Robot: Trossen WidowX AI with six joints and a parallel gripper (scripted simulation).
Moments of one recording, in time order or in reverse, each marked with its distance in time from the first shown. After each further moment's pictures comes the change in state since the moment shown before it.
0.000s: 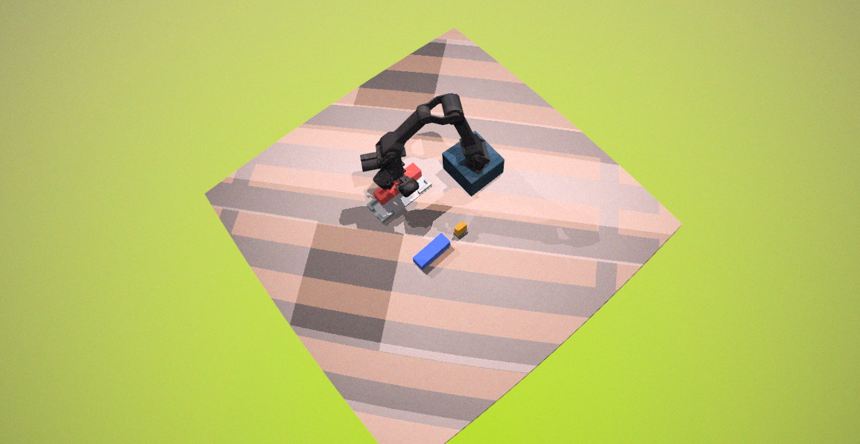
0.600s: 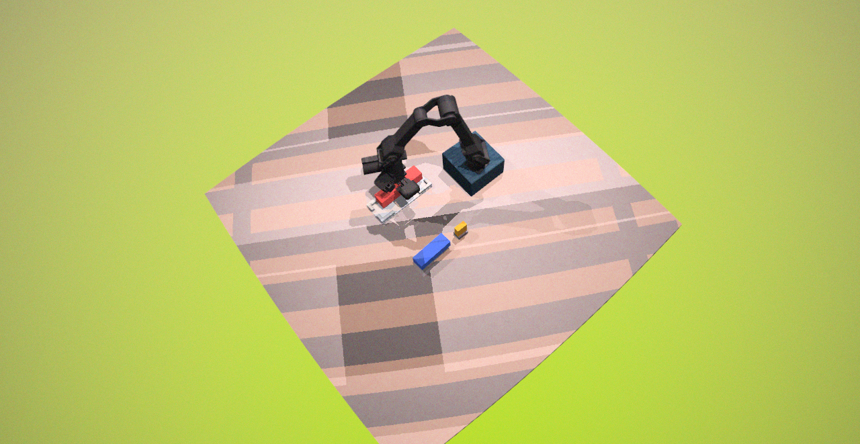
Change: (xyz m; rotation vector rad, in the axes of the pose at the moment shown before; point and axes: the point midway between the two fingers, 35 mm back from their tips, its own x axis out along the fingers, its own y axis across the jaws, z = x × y) arm 0.020 0.000 -0.002 -0.001 0.003 0.002
